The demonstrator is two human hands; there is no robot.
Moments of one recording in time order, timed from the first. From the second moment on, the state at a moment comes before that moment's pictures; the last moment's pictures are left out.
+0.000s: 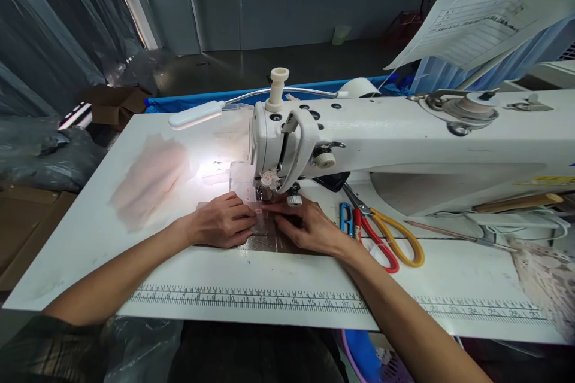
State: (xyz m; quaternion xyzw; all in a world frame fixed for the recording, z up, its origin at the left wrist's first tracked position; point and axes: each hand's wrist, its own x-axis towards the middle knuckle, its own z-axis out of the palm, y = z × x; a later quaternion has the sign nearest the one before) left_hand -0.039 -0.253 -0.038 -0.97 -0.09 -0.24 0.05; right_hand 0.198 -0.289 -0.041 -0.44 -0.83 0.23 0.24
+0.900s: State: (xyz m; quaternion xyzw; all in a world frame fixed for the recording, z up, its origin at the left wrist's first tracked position) left_hand -0.043 -0.254 -0.046 -0.97 -0.12 -0.20 0.04; right_hand 0.191 -0.291 -0.048 -0.40 -0.89 0.10 0.21
